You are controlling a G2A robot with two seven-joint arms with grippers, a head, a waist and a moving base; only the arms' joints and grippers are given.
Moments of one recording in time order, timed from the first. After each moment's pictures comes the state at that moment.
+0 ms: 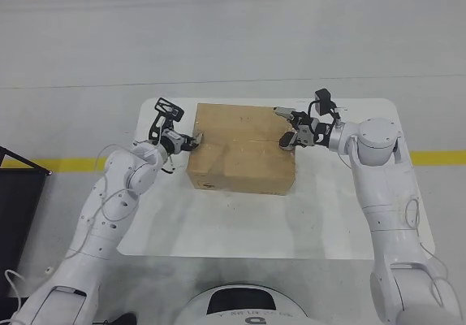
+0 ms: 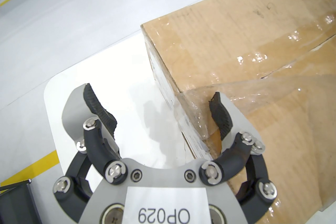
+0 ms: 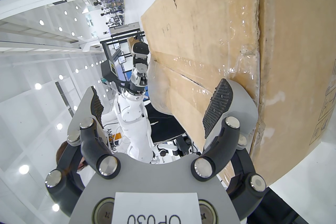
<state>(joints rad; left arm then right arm) 1.13 -1.22 -1.20 -1.39 1.18 -0.28 -0.42 -1.01 -1.32 1.48 -1.28 -0.05 0.34 1.13</state>
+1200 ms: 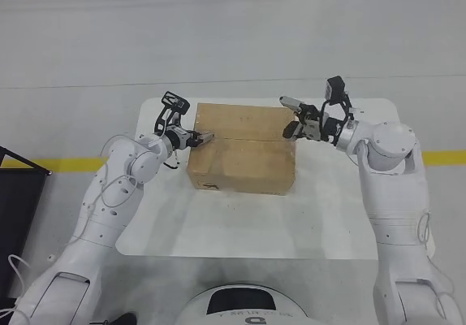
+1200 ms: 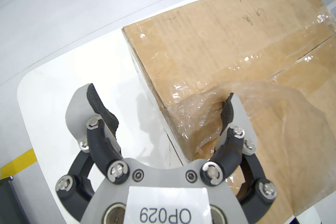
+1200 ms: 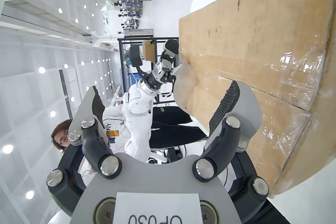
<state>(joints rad) 1.04 -1.24 -1.16 -1.33 1.04 -0.28 -0.55 -1.10 -1.31 1.53 -1.51 0.02 0.28 1.06</state>
